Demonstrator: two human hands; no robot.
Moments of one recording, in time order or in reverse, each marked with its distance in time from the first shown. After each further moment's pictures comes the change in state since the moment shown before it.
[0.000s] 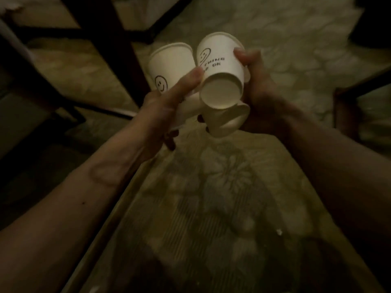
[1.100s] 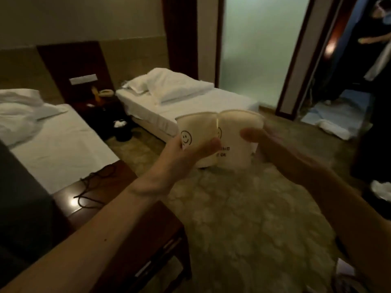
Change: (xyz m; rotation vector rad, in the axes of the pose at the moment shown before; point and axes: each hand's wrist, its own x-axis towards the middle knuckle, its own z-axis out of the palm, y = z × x) left_hand -0.060 0.796 -0.167 -0.136 0.161 0.356; right_hand 0.049 -0.772 0.364 -0.685 -0.188 -0.198
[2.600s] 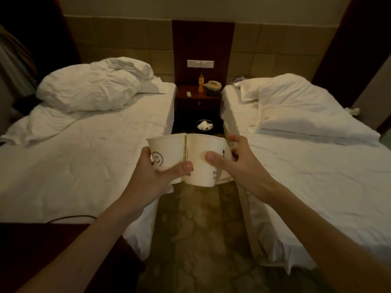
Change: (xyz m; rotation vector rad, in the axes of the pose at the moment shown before) left_hand 0.554 -0.197 -0.341 0.080 1.174 -0.188; right_hand 0.828 0.196 -0.028 -0.118 -0.610 -0.011
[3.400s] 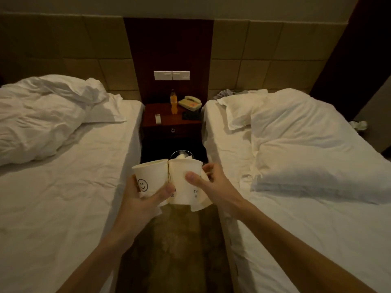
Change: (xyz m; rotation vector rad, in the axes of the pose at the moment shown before) left_hand 0.613 -0.070 0.192 0.017 0.031 -0.093; right_hand 0.605 0.139 -0.197 0.081 -0.055 0.165
